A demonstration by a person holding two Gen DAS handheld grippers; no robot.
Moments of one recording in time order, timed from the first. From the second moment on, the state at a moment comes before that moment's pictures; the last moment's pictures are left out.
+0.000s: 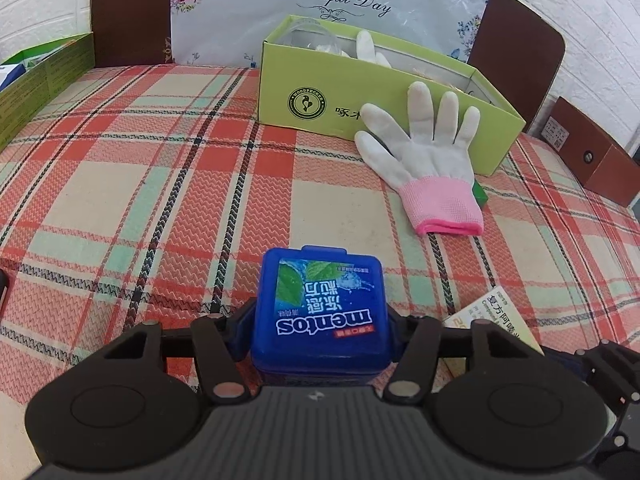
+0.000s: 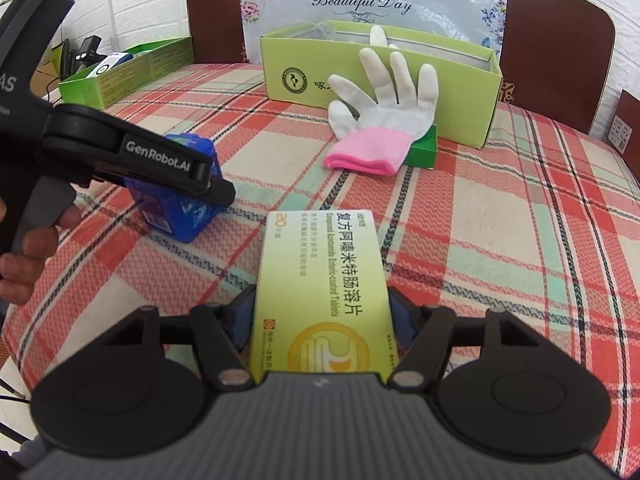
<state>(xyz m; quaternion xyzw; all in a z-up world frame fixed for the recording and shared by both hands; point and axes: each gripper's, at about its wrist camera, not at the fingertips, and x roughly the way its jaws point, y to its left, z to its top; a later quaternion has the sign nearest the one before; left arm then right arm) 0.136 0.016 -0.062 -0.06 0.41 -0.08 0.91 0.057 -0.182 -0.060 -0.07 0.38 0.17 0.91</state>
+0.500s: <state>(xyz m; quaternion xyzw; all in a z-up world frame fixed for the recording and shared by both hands) 0.134 0.016 0.003 -0.05 0.34 -0.14 0.93 0.064 -0.199 -0.010 -0.02 0.32 0.18 0.93</state>
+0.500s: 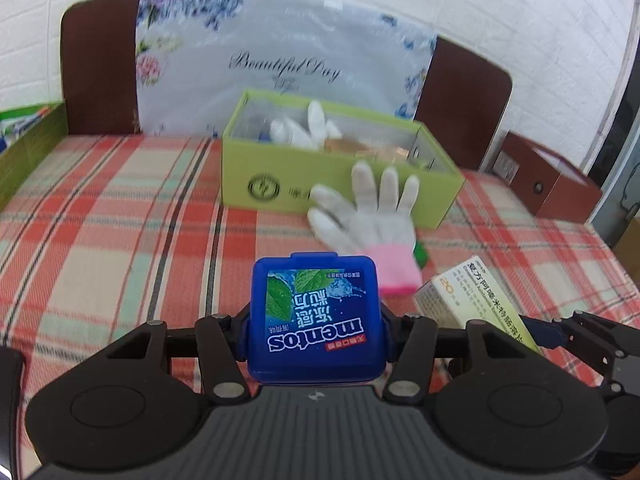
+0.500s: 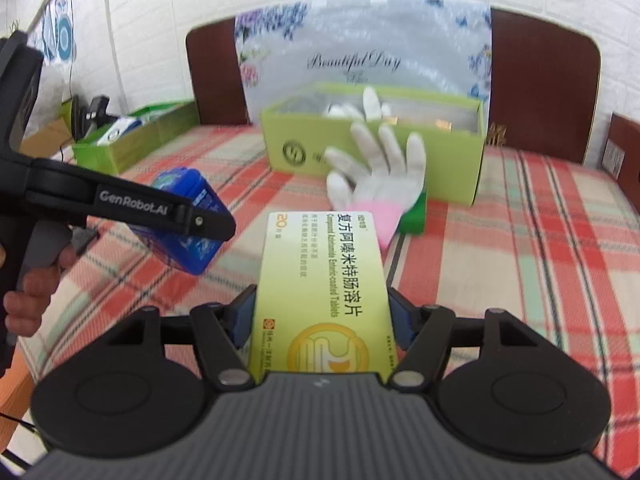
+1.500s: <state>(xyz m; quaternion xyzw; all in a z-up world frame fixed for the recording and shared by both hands) 0.328 -0.041 0.058 -0.03 0.26 -0.13 0.96 0.263 -0.212 0.043 -0.05 0.16 0.08 0.98</state>
